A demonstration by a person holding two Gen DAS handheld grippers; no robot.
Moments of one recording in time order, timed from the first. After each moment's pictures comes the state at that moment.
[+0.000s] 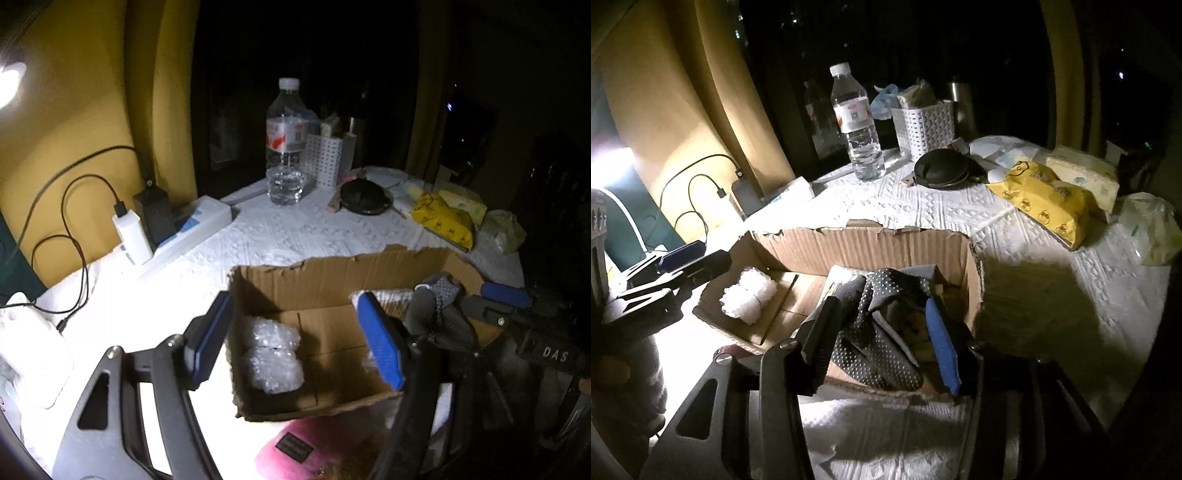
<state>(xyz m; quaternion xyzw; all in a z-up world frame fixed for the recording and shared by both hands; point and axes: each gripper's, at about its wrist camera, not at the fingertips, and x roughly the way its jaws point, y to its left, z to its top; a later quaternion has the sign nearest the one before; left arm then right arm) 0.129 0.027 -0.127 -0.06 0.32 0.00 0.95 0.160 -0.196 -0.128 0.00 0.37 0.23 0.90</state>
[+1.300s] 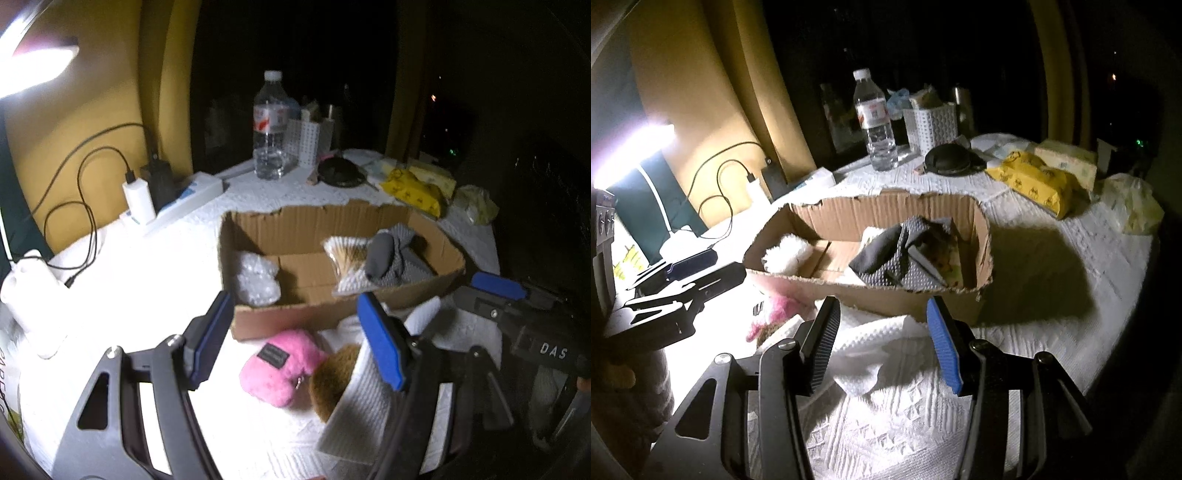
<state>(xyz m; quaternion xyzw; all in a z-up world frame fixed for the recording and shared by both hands) 0.058 0.013 -0.133 -0.06 0.34 -0.02 0.94 0.083 -0.198 -0.126 0.00 0.36 0.23 0.90</state>
